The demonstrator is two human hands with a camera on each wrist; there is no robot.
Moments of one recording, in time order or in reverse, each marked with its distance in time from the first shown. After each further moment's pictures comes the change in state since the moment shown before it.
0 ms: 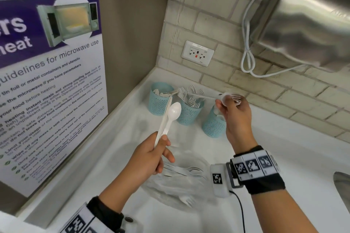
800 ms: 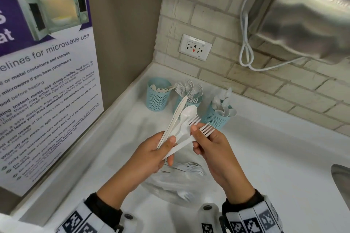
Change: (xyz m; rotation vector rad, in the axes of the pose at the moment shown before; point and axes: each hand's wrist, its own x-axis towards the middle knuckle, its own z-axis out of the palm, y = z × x) left_hand -0.001 -0.001 0.004 0.018 -0.171 0.079; right_hand -0.107 0.008 -0.006 -0.214 -0.384 0.252
